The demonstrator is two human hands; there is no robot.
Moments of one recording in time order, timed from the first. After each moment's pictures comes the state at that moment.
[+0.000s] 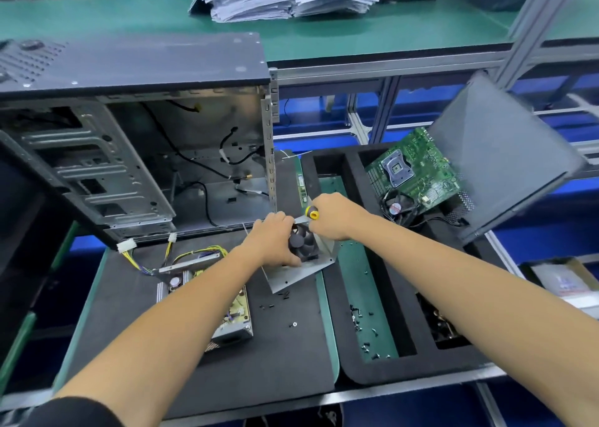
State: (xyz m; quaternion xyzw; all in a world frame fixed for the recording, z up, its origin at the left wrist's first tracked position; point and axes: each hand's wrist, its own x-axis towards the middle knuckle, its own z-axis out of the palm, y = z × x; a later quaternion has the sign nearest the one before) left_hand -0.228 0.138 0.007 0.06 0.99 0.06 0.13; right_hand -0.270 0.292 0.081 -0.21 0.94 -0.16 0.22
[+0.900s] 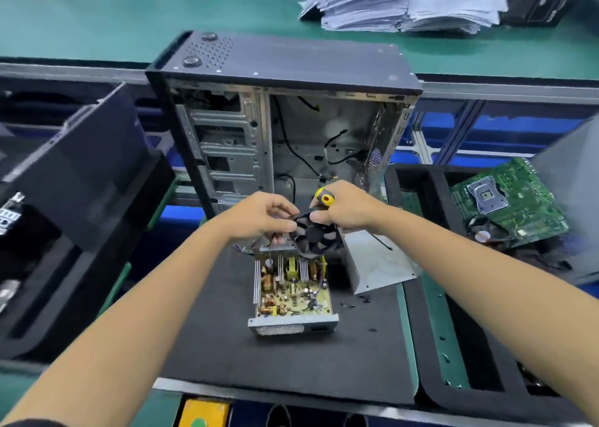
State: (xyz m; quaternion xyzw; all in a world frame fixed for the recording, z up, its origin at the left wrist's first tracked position) left_hand -0.137 -0.048 0.076 -0.05 0.81 0.57 0.13; right_hand -0.230 0.147 0.109 -0.33 0.85 -0.32 0.25
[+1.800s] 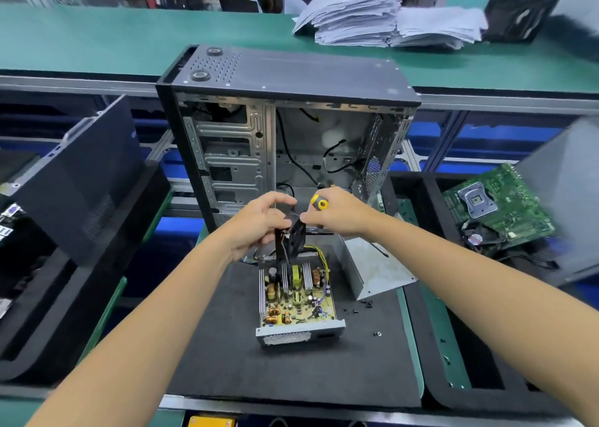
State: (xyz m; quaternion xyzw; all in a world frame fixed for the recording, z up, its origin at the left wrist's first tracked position) left_hand -0.123 -0.045 0.089 -0.14 0.74 0.66 0.08; right_hand -0.212 0.129 0.120 -0.27 0.86 -0.35 0.26
